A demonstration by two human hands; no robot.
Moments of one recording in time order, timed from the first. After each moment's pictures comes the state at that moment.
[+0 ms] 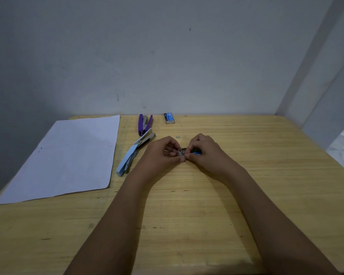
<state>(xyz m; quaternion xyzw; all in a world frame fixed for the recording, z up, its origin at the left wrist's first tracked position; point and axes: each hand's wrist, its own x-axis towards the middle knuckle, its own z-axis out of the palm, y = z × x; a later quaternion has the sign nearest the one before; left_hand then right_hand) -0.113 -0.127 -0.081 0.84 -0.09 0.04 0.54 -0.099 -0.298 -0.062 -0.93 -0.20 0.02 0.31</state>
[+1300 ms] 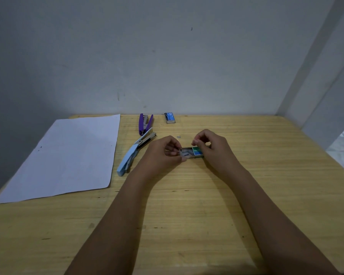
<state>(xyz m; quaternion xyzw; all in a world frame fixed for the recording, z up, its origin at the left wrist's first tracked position) -0.117 -0.131 -0.077 0.83 -0.08 0.04 0.56 -0.101 -0.303 -0.065 -0.87 -0.15 -0.09 0.46</state>
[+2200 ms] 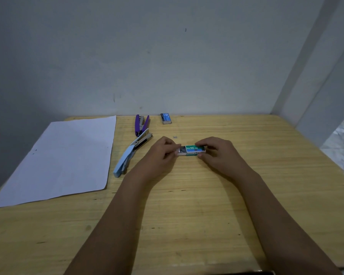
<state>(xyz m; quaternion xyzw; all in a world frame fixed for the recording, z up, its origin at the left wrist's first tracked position) -0.106 -0.128 -0.084 0.91 -0.18 0.07 0.37 -0.104 -0.335 -0.073 -0.91 -0.18 -0.08 0.36</state>
